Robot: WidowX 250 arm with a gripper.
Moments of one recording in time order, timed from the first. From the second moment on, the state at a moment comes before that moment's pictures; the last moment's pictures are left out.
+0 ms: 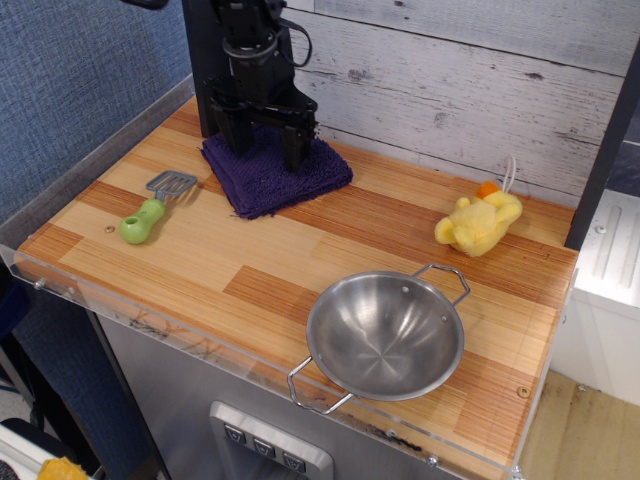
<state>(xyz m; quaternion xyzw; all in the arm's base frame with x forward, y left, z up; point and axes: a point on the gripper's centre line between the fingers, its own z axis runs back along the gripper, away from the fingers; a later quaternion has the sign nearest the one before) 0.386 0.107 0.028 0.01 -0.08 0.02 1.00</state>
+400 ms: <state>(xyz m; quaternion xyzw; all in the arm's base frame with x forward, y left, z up) 0.391 0.104 0.022 0.01 -0.08 0.01 1.00</state>
